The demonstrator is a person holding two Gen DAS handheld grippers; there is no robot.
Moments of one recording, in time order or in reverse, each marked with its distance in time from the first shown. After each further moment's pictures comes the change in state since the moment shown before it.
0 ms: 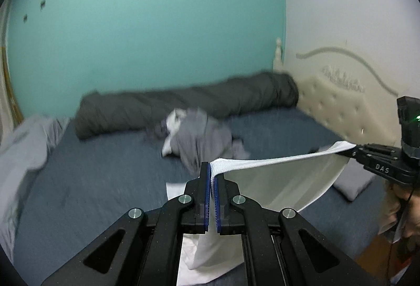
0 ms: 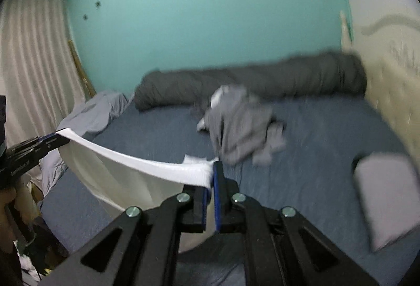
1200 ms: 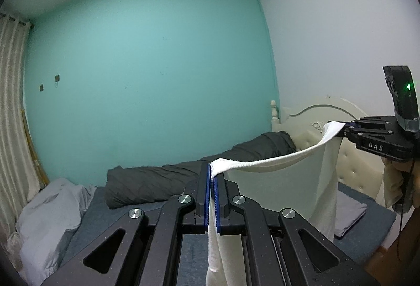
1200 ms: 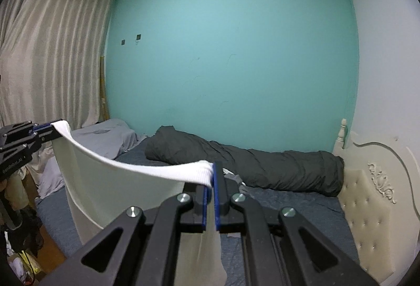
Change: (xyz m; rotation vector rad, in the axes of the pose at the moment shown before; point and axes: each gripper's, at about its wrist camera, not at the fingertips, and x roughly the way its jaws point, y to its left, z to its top) left arm -0.204 -0.044 0.121 0.126 -0.282 0.085; right arm -0.209 0.082 0.145 -0.247 -0.234 -0.010
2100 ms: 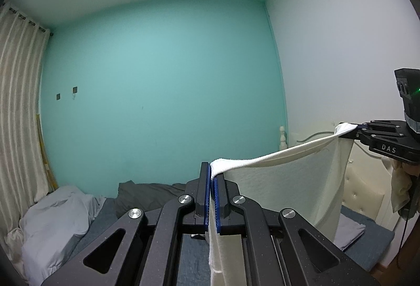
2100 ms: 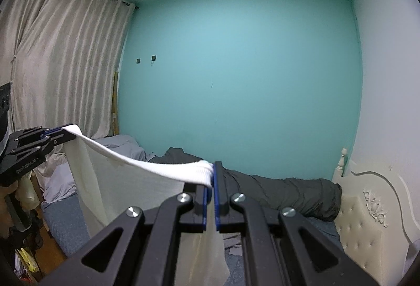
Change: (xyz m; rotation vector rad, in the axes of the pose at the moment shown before) left arm -0.069 0.020 0.021 -0.059 -0.104 0.042; right arm -0.064 0.024 0.040 -0.065 -0.104 0.011
